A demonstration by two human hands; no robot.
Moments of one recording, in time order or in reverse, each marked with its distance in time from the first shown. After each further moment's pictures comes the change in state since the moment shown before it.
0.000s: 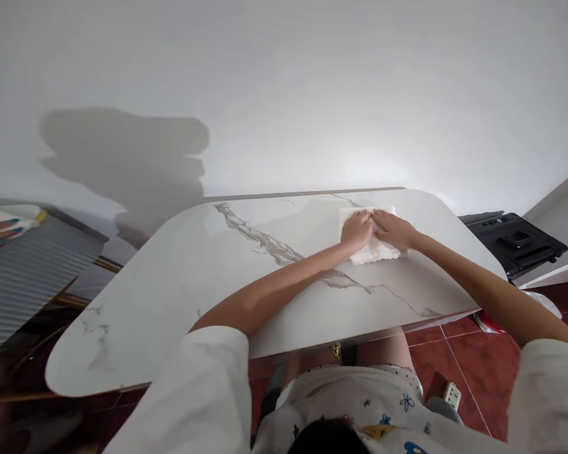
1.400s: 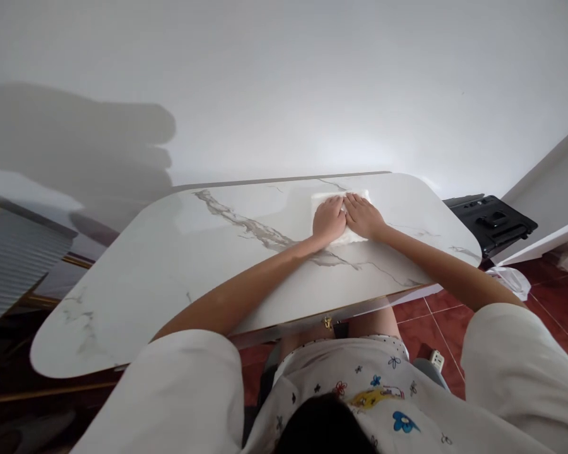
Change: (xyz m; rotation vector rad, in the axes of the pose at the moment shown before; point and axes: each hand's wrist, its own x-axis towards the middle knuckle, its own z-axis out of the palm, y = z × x) left_hand -0.024 -0.022 -0.014 0.234 0.107 0.137; right_hand 0.007 -0.054 0.012 -0.032 0.152 0.067
